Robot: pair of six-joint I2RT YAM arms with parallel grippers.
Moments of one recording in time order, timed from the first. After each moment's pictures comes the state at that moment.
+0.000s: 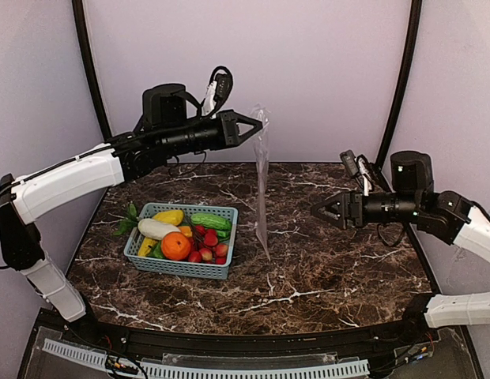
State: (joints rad) left arm -0.82 1.60 1.55 -0.02 0.26 -0.53; right arm 0.67 0.90 0.88 -0.41 -0.42 0.41
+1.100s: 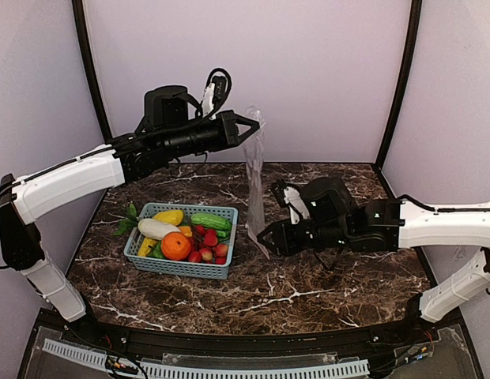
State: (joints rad) left arm -0.84 1.60 1.55 -0.02 0.17 -0.56; right arm 1.13 1.33 1.00 -0.28 0.11 0.56
